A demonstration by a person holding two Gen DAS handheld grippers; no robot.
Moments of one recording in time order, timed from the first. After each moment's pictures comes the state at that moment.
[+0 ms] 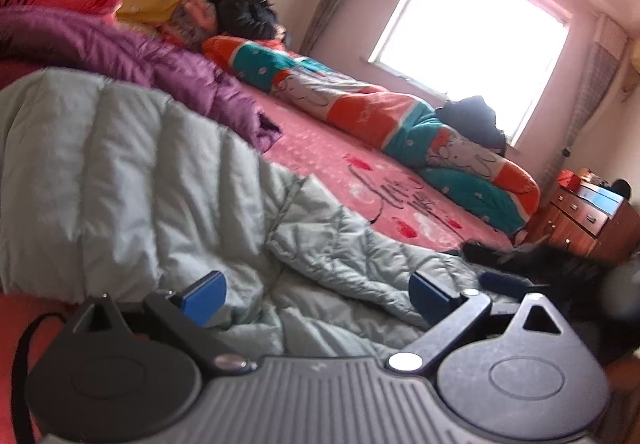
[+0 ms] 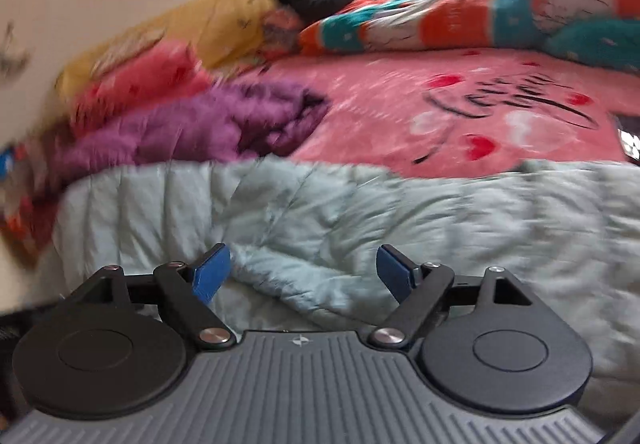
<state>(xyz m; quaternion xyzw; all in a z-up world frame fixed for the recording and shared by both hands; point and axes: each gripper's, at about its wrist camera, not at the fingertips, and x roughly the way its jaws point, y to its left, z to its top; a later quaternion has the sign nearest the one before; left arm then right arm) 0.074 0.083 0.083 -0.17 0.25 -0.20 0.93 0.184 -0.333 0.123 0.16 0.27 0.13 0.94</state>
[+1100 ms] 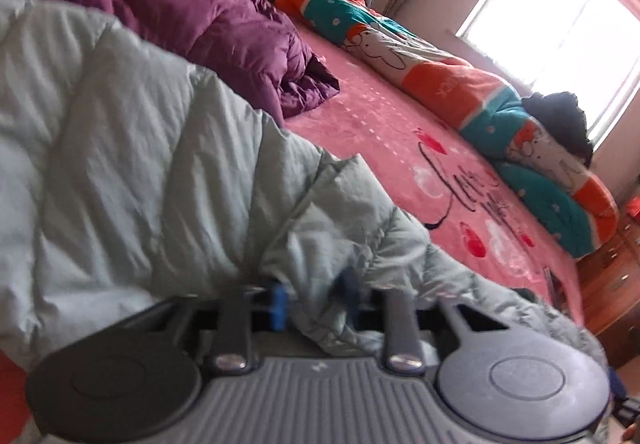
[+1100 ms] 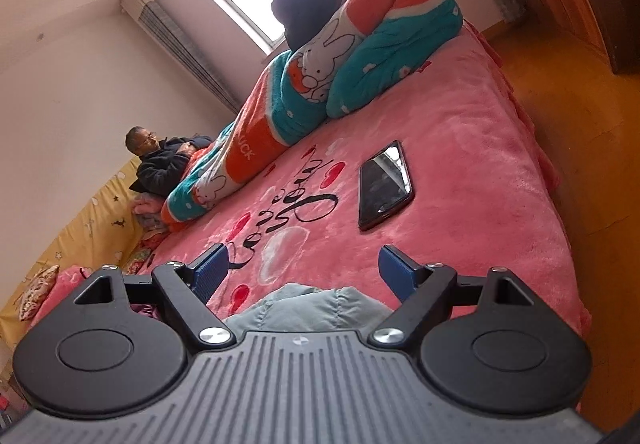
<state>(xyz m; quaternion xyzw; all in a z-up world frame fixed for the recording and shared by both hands) 0.172 0.021 0.063 -0.21 0.34 -0.08 0.91 0.146 -0.543 0.102 0.37 0.14 -0.07 0.92</state>
